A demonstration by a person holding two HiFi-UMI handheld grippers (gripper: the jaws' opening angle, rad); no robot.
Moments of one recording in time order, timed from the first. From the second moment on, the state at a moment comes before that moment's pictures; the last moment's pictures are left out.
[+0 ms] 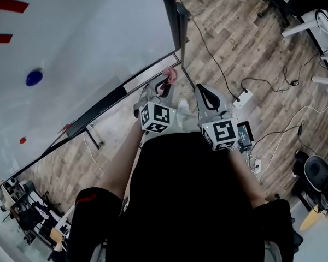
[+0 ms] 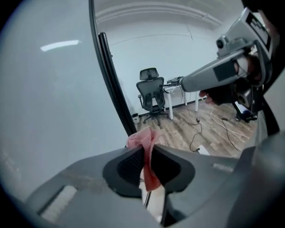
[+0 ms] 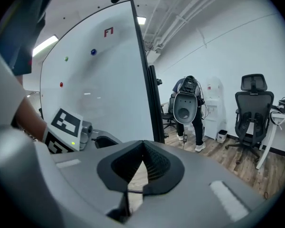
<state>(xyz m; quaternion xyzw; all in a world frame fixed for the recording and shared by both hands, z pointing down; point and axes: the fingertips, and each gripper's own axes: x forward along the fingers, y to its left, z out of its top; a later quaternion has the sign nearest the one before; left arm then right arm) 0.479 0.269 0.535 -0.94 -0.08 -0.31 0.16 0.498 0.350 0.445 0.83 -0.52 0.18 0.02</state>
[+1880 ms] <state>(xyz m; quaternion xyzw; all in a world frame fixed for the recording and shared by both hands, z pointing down) 0.314 0.155 0.224 -0.95 0.29 0.04 0.08 0.424 0.223 0.204 0.72 -0.69 -0.07 -0.05</state>
